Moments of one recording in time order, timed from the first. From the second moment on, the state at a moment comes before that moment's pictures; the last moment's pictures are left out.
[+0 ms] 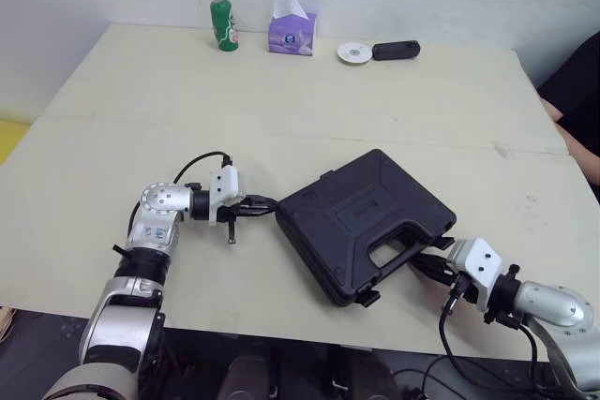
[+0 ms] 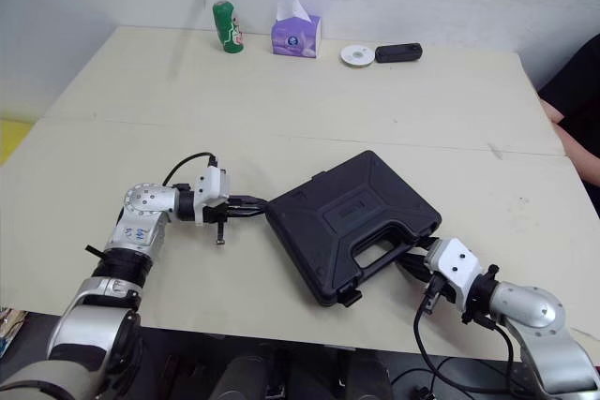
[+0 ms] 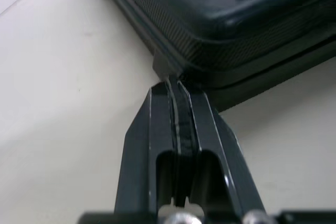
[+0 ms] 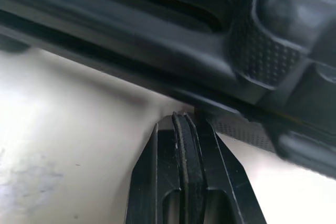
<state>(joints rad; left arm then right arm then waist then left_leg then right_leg) -0.64 0.47 -0.02 0.58 -0.13 -0.21 -1.29 0.23 -0.74 -0.14 -0.26 0.26 0.09 0.83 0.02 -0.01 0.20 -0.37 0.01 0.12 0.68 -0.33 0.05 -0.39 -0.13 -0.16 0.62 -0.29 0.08</state>
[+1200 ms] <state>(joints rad) -0.73 0.42 -0.05 0.63 -0.15 0.06 -1.10 0.07 -0.58 -0.01 -0.32 0.10 0.18 0.62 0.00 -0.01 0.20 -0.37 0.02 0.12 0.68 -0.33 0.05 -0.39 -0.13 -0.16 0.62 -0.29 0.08</state>
